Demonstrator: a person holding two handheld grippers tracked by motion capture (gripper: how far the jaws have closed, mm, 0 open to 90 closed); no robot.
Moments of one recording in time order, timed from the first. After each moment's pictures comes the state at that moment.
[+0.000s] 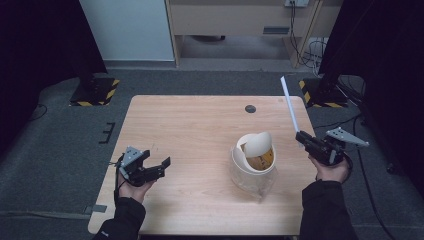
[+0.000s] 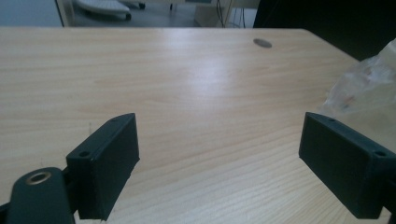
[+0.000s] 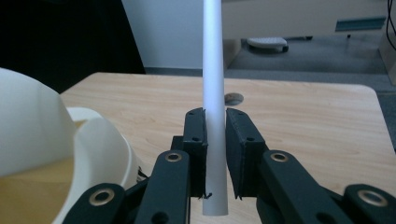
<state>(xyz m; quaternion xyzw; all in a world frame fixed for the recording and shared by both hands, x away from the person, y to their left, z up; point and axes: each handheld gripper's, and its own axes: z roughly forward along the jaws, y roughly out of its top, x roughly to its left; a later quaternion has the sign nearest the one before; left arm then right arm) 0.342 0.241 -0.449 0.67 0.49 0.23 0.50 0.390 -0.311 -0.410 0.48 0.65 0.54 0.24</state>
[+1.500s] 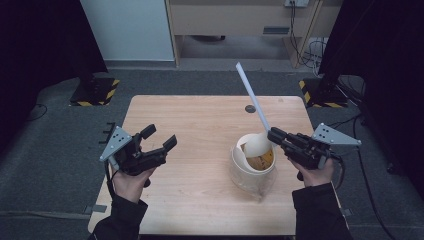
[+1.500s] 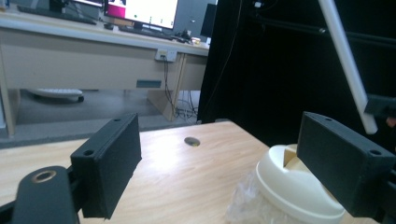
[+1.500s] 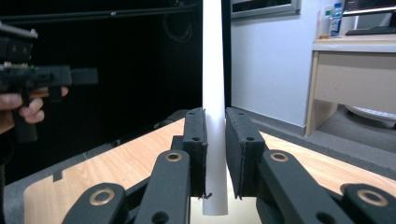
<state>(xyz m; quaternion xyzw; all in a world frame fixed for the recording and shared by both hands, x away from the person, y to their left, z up) 0.322 0.211 -0.341 0.61 0.40 0.23 0.64 0.349 -0.233 -0.341 0.29 0.68 0.65 0.18</state>
